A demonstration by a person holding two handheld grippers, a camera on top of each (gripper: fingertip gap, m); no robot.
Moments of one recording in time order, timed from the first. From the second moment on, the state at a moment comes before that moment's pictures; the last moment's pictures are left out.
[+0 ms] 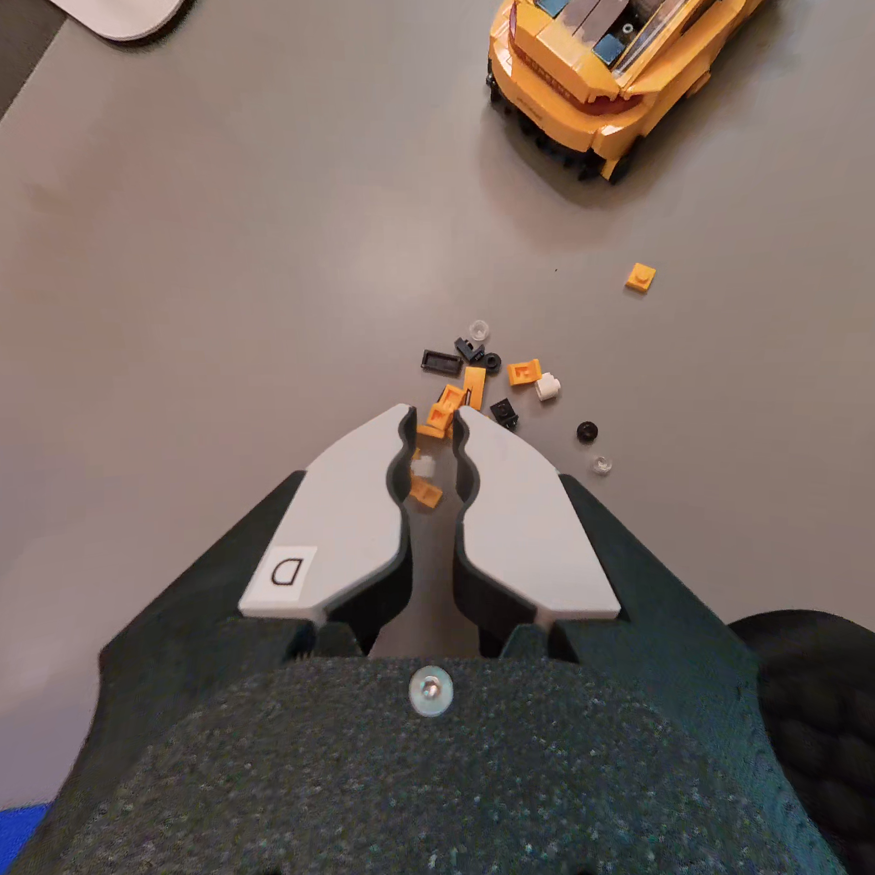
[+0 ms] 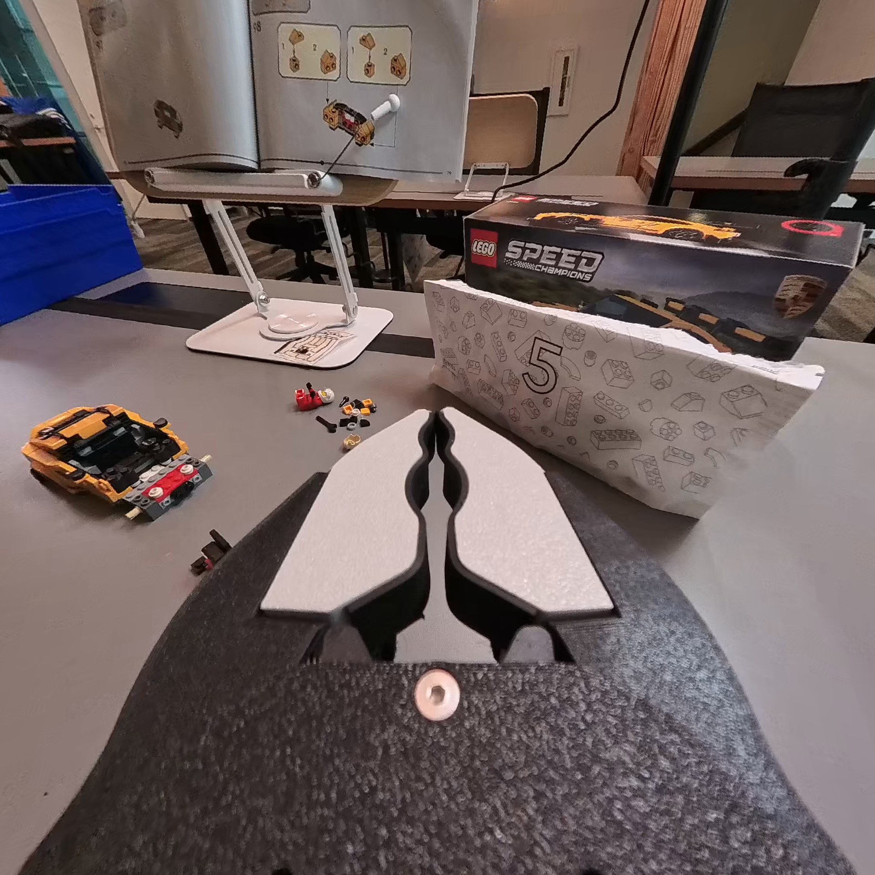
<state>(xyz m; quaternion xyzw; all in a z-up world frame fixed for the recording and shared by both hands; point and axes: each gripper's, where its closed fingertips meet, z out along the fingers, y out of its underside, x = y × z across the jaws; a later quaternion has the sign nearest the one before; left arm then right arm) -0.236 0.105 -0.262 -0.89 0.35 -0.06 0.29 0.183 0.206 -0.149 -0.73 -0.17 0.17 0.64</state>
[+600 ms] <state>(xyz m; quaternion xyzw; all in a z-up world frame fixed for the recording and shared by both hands) -0.102 0.073 -0.132 -0.69 0.23 -0.53 0.43 0.019 0.097 -0.136 -0.63 -0.45 0.39 0.50</state>
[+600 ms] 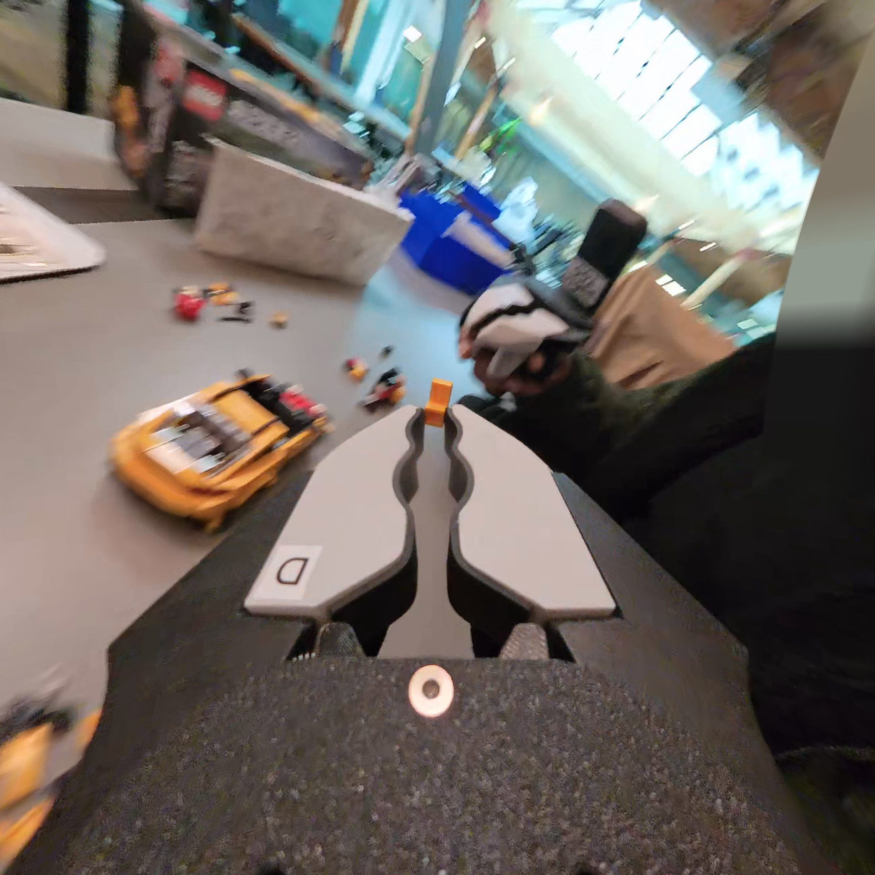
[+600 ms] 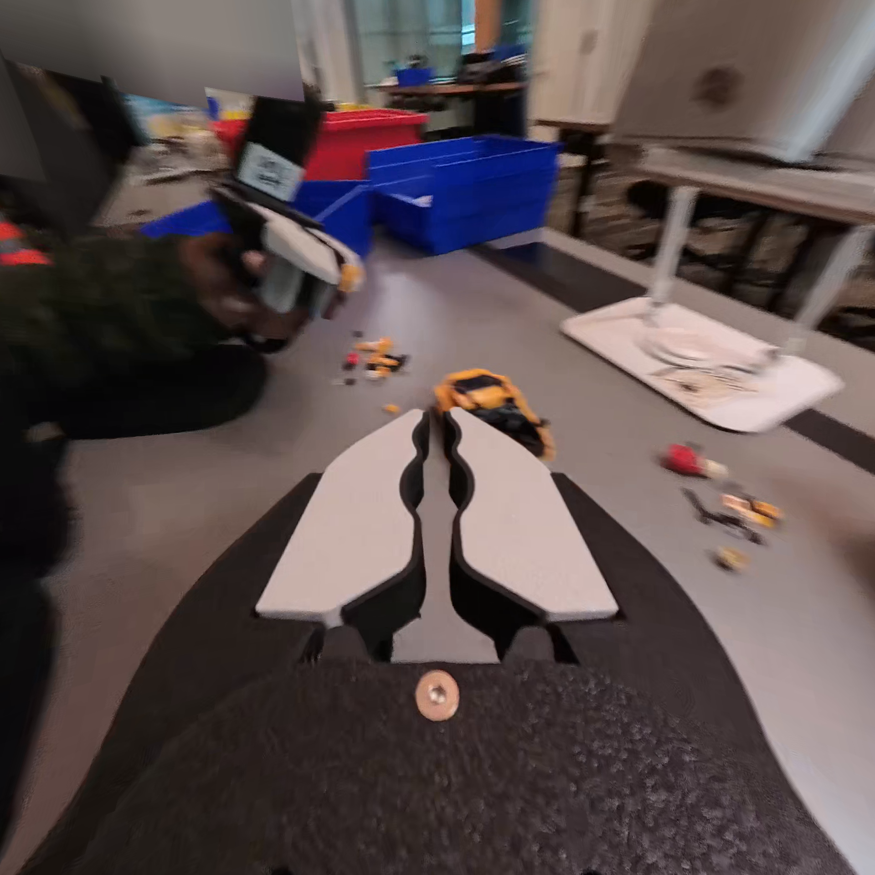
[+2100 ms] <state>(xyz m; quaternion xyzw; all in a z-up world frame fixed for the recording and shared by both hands) -0.122 0.067 -0.124 -0.71 0.30 -0.35 0.53 -0.036 0.030 -0.127 -0.50 -0.51 0.57 0.40</state>
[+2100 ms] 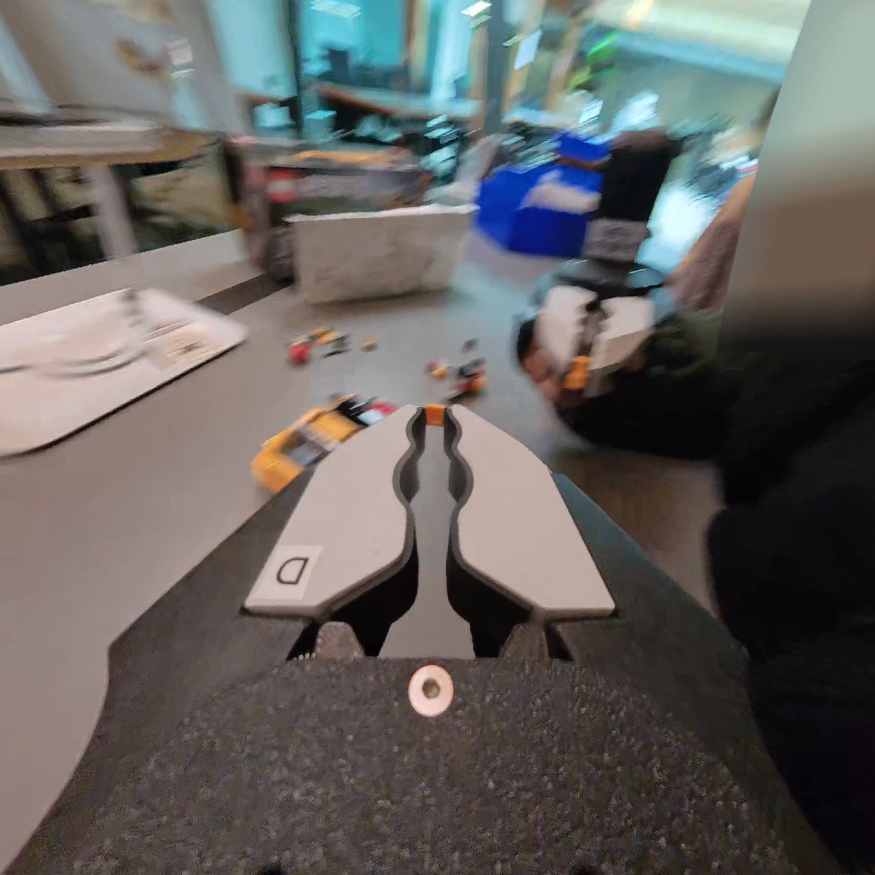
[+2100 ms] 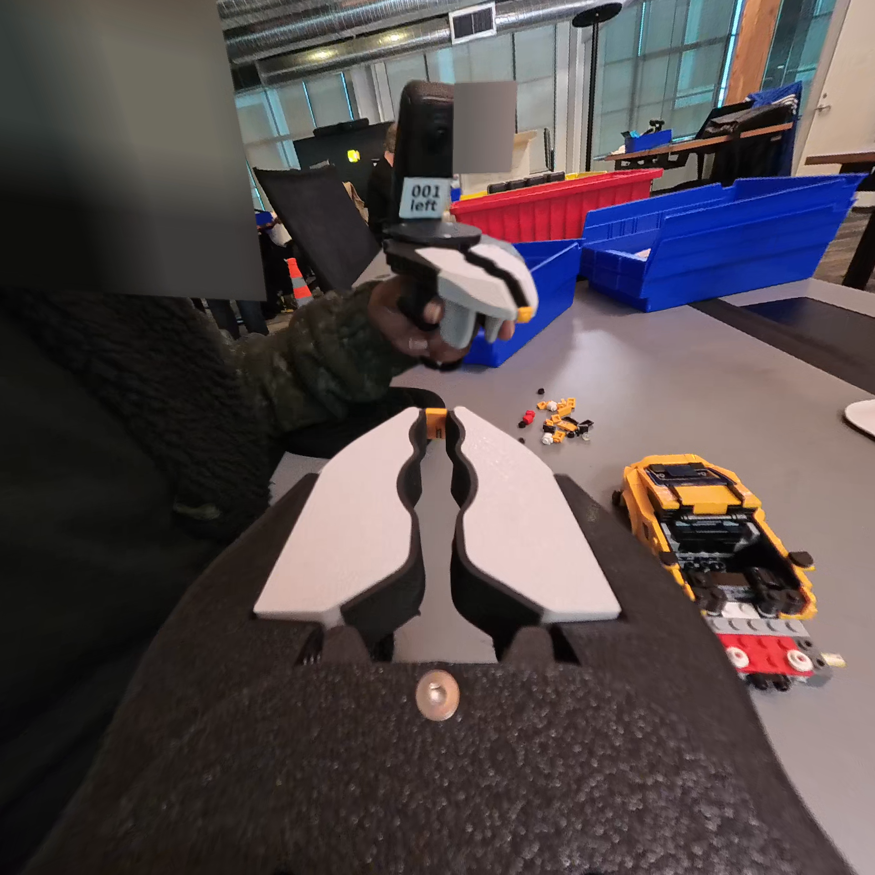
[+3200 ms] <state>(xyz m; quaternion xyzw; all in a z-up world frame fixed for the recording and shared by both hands) -0.364 0.019 -0.218 -0.92 0.05 0.04 0.39 -0.037 0.050 -0.141 -0.54 -0.48 0.56 0.41</state>
